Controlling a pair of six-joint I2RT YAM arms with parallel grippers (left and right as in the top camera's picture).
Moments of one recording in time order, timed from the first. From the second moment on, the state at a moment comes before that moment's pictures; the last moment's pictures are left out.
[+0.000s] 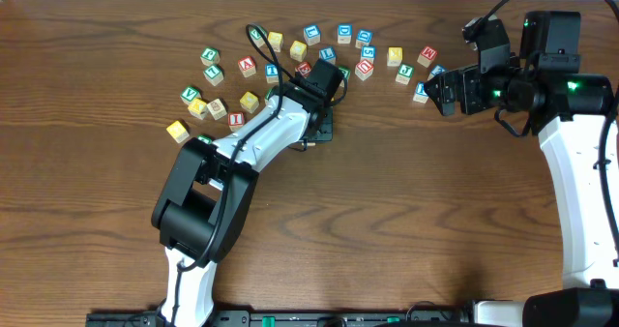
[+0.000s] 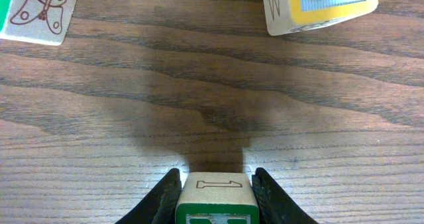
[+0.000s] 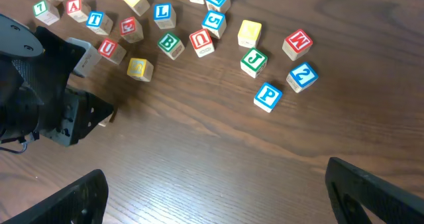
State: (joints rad) left arm -0.53 2.09 1.48 -0.69 -0.09 -0.51; right arm -0.02 1.53 1.50 -0.92 -0.37 -0.21
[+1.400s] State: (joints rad) left arm -0.53 2.09 1.43 -0.63 -0.09 -0.51; right arm -0.02 1.53 1.50 -0.92 -0.37 -0.21
